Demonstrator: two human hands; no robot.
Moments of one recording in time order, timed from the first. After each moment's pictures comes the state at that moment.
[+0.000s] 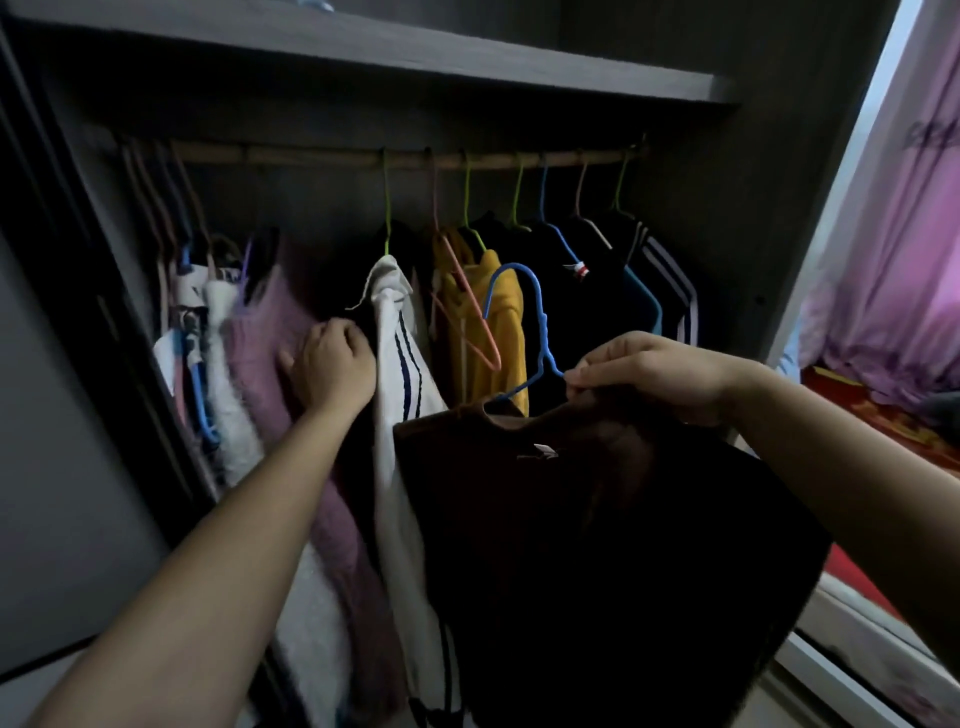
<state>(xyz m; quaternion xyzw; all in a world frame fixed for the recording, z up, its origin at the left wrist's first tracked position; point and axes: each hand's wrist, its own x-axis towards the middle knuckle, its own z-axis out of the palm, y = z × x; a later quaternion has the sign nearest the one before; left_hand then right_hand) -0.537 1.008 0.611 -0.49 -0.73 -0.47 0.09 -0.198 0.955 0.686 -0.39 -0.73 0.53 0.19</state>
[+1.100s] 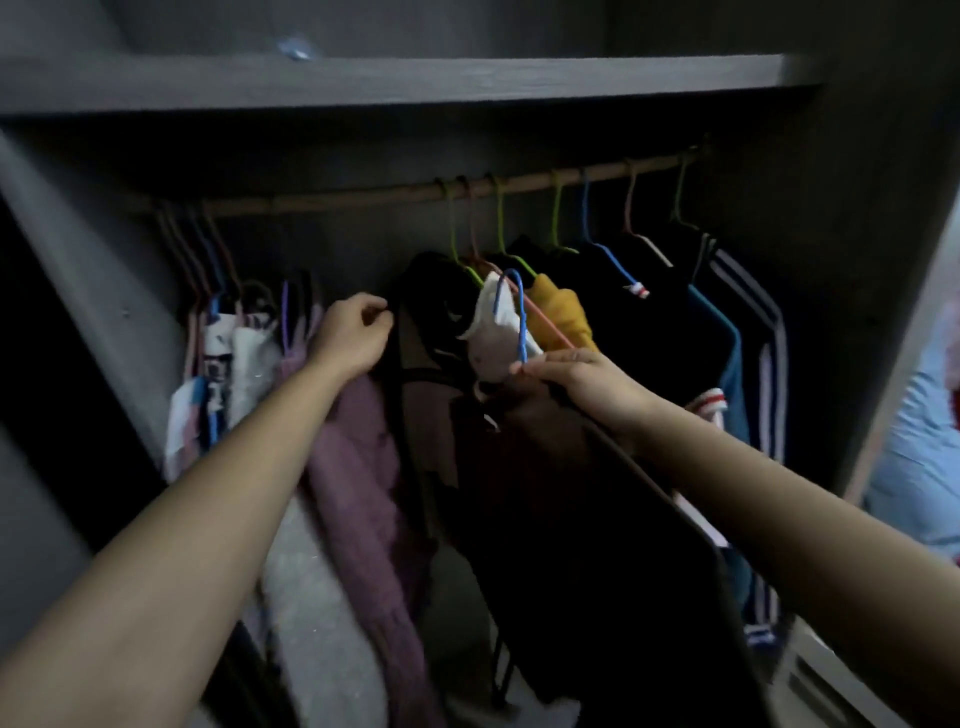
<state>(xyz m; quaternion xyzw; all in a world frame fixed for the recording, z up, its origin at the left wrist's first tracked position) -0.545 1.046 0.687 -0.56 -0.70 -0.44 0.01 -0.265 1.047 0.651 -0.34 -0.64 0.57 0.39</state>
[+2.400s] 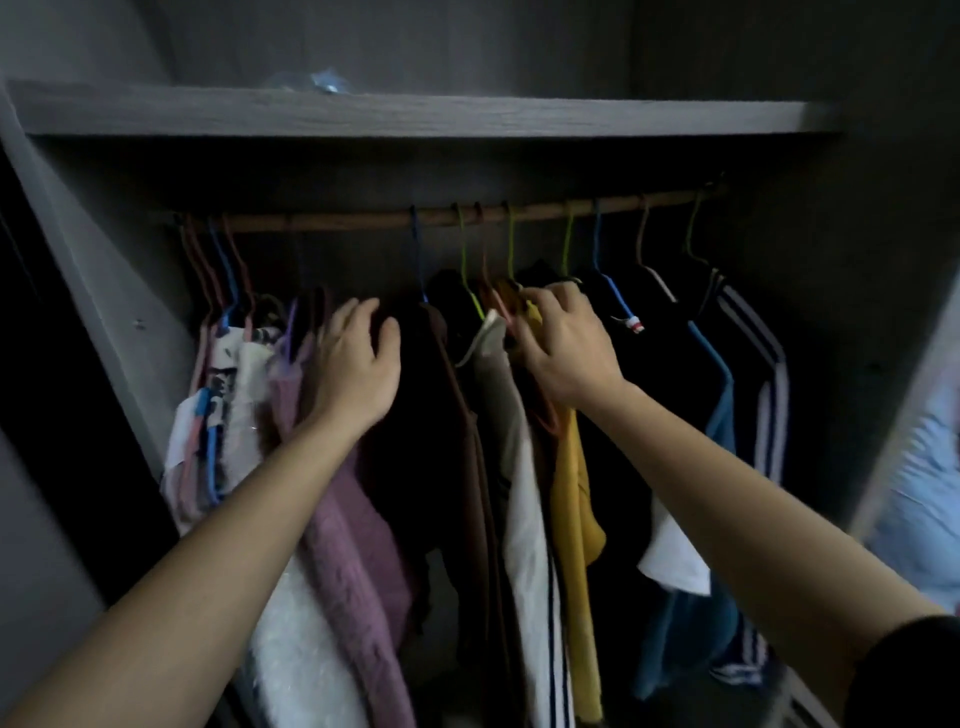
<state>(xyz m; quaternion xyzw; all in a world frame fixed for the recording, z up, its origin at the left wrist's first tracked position) -0.517 1.004 0.688 -0.54 -0.69 -0.46 0.14 -0.299 1.106 0.685 -0.38 -0.81 -0.06 0.44</state>
